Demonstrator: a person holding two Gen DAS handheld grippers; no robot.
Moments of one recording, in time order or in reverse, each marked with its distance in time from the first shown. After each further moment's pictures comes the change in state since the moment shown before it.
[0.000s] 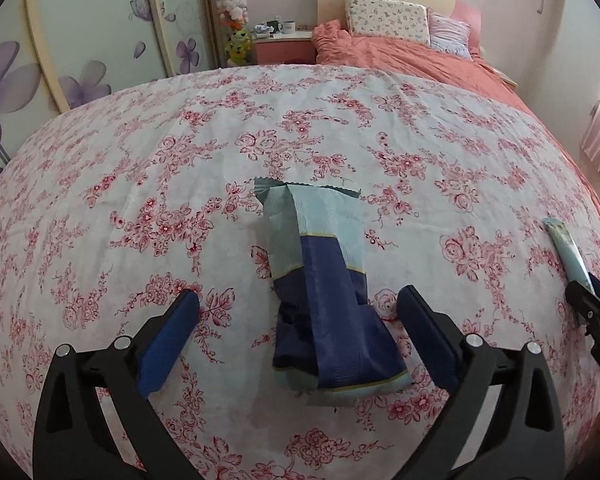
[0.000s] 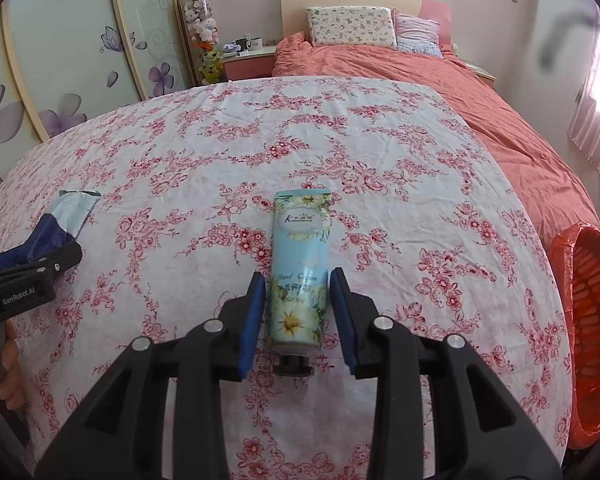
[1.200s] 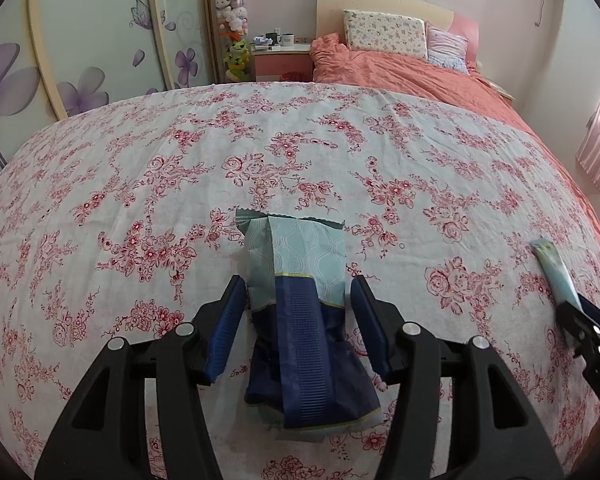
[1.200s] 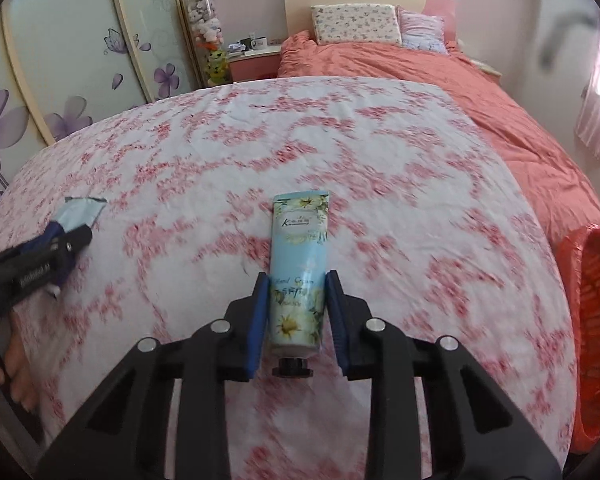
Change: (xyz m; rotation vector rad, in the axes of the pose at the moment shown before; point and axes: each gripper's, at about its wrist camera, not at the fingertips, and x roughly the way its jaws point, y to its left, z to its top) left arm 0.000 -0.006 0.009 -0.009 -0.055 -0.018; right arm -0.001 -0.003 0.002 0.004 0.002 0.023
